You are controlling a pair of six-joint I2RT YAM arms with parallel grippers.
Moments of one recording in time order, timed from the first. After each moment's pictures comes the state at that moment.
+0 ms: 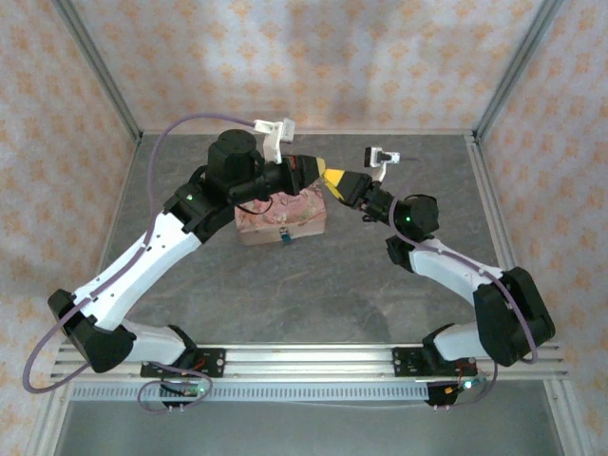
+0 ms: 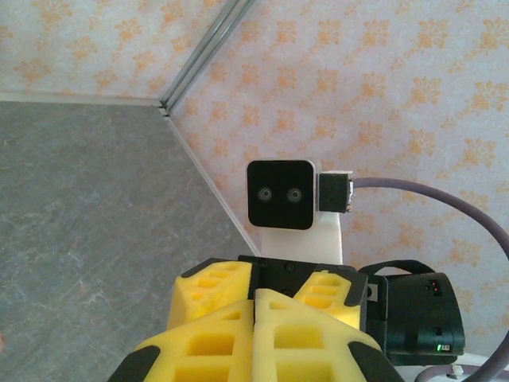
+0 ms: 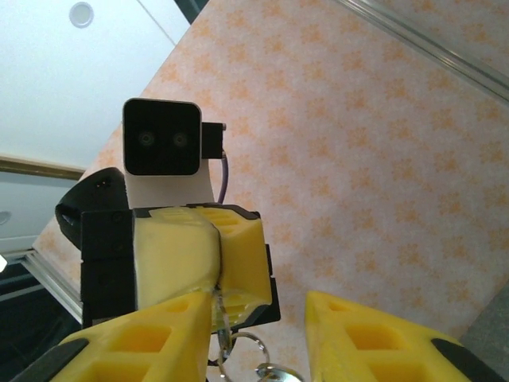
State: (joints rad) left arm -0.64 1.34 1.48 -0.36 0.31 -0.65; right arm 0.48 1.36 0.72 1.23 -0.69 1.38
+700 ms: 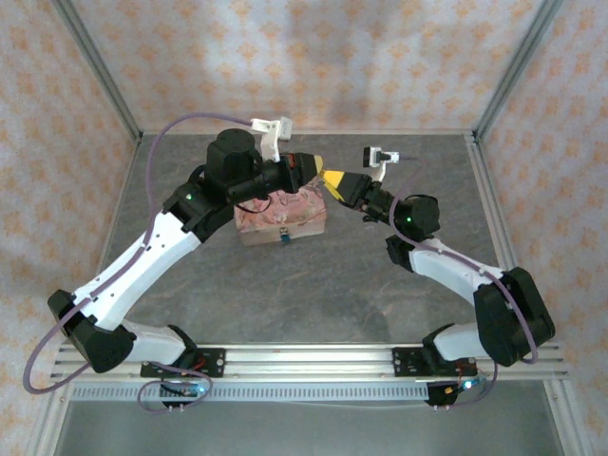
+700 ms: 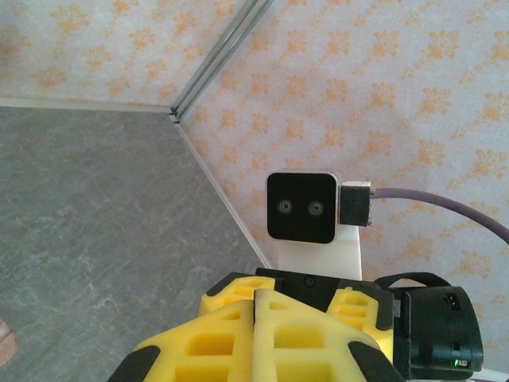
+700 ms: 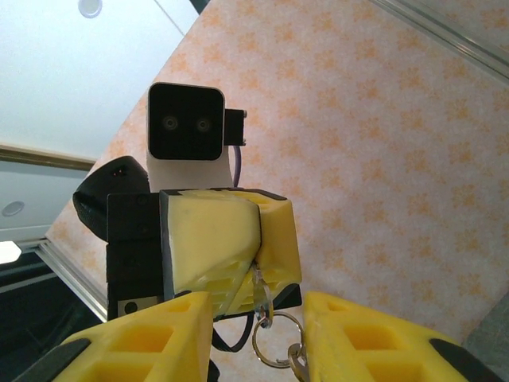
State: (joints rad) left arm -0.63 1.34 1.48 -0.36 0.28 -0.66; right arm 0.48 1.36 0.72 1.25 -0.72 1.40
